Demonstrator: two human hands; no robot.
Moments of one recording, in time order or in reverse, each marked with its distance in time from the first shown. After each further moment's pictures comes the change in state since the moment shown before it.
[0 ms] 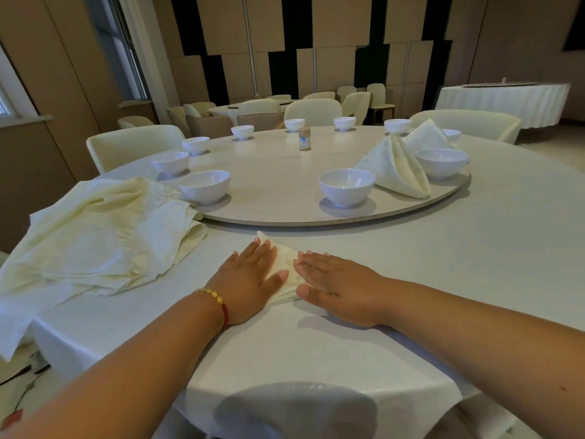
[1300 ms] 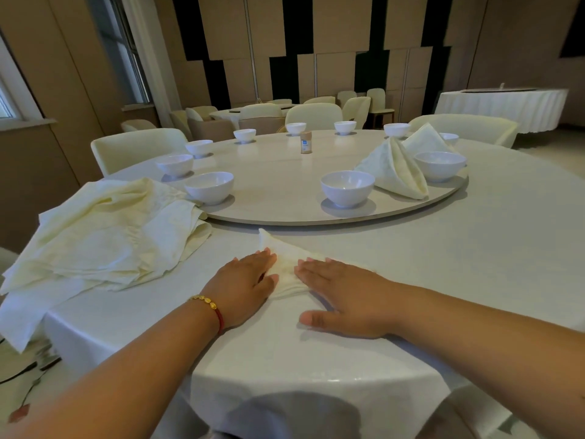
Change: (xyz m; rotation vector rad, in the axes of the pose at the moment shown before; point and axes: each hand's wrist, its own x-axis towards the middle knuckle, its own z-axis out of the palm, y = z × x) left_hand -0.018 -0.005 0.005 -0.183 0.165 0.015; right_hand -0.020 -0.012 0.003 -0.092 0.027 -0.054
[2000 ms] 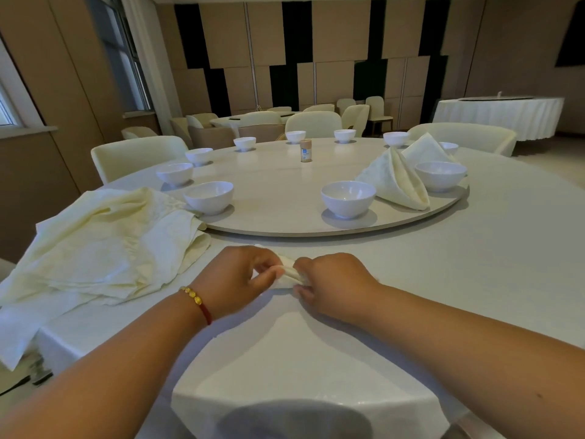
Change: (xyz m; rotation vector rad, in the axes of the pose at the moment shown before) left_hand 0.006 0.009 -0.035 -0.170 0.234 0.205; right_hand 0.032 -0.015 -0.021 -0.139 0.350 0.123
